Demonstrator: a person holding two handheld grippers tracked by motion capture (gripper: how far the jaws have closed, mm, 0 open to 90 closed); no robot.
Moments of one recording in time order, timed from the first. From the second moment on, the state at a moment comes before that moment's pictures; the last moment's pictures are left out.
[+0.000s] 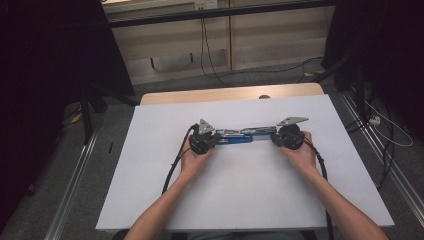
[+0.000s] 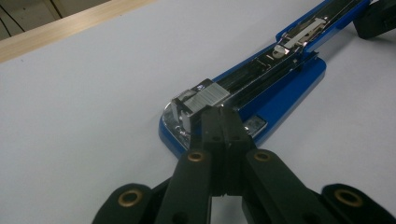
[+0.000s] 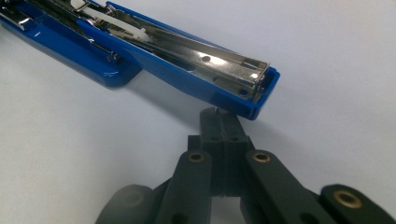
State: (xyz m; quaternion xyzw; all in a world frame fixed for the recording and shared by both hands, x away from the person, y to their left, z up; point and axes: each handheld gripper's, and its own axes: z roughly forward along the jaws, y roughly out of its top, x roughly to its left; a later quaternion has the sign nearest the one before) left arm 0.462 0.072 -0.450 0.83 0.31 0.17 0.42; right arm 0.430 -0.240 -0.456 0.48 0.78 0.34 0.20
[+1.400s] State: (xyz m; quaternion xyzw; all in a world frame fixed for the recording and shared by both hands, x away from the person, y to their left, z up) left arm 0.461 0.071 -0.451 0.83 0.31 0.18 0.42; right arm 0.427 -0.233 -0.453 0.47 0.76 0.39 0.23
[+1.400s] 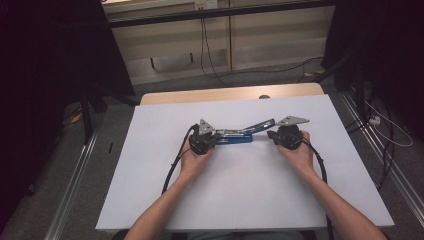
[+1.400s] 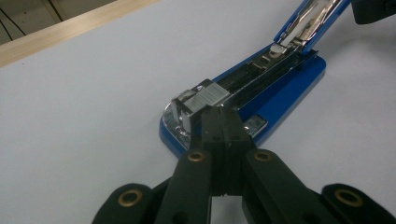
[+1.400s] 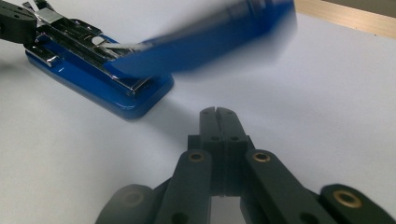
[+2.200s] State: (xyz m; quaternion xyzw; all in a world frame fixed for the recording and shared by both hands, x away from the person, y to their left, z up) left arm 0.462 0.077 -0.446 0.83 0.32 0.15 0.43; right arm 0.423 -0.233 -0.450 0.45 0.75 0.44 0.21
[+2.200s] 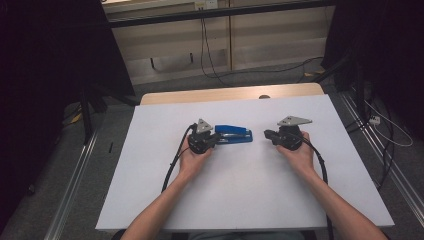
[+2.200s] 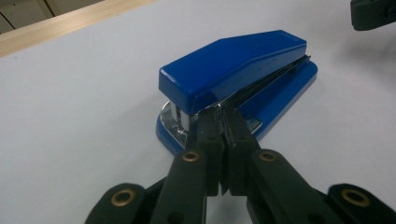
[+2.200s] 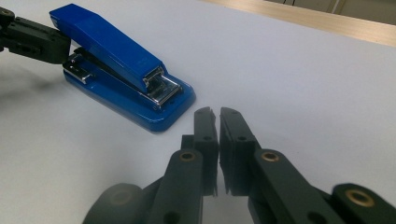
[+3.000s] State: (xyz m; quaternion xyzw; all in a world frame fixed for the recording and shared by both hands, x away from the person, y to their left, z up) left arm 0.454 0.090 -0.440 0.81 0.34 0.18 0.44; right arm 0.421 -0.237 -0.444 0.48 0.72 0.44 0.23
